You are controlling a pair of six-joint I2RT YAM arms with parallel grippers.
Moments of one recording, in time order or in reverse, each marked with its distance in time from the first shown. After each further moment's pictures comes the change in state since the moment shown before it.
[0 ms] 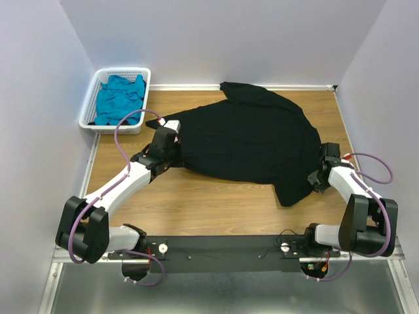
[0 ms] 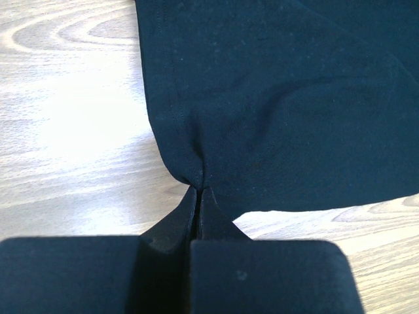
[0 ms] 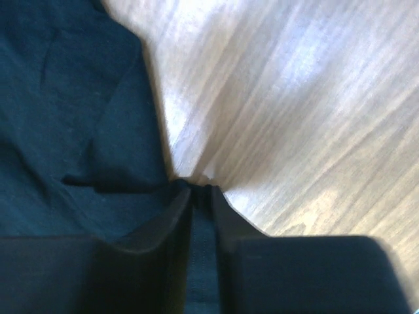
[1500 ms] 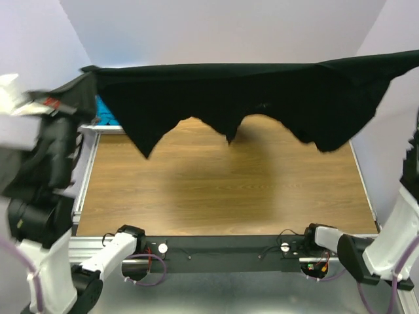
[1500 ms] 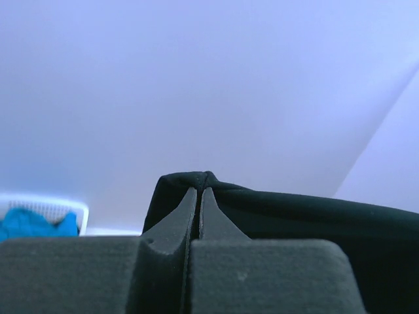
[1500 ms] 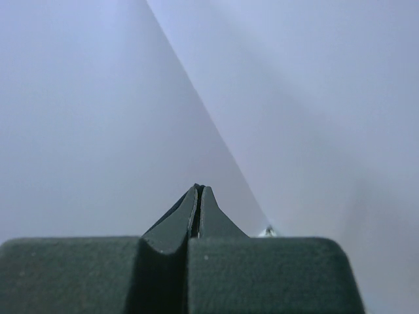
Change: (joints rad) left arm 0.187 -0.356 0.998 -0.207 -0.060 0.000; right arm -0.002 -0.106 1.602 -0.146 0.175 -0.504
